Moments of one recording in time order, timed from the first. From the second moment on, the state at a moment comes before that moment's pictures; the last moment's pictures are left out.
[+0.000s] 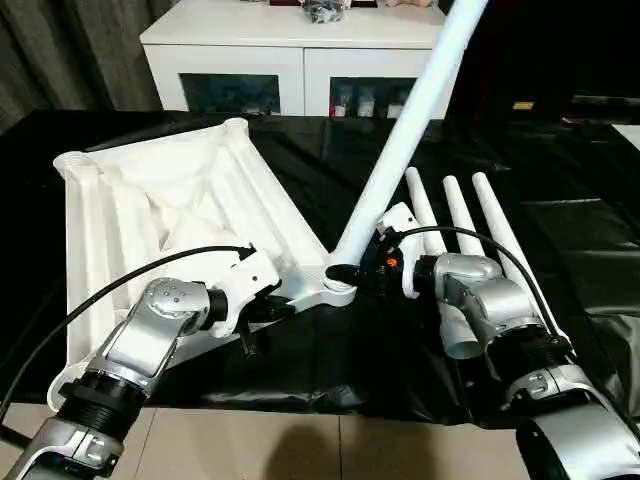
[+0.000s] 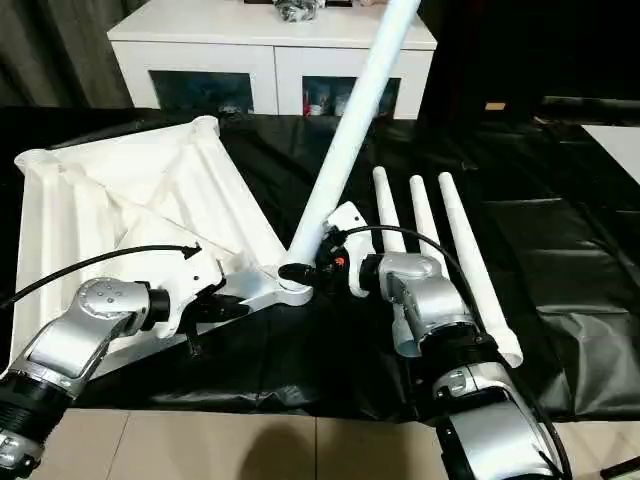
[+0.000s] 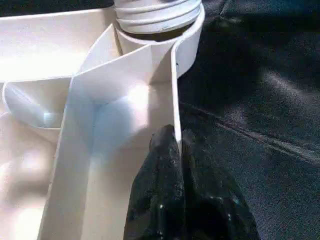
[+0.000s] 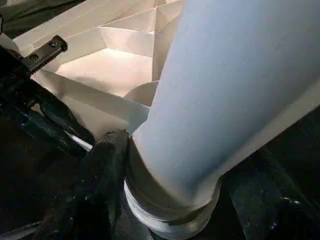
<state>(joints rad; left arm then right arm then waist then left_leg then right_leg) -0.43 0.47 -0.29 0.29 -0.01 0.31 -0.97 -0.68 -0.23 0.17 0.69 0.16 0.25 0.93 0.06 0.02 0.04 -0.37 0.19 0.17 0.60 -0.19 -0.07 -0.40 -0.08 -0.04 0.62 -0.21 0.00</state>
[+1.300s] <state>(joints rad) -0.43 0.46 -0.30 0.32 0.00 0.31 -0.99 -0.55 -0.26 0.27 0.62 -0.01 -0.04 0.88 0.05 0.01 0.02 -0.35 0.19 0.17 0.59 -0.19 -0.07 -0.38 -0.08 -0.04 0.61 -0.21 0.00</state>
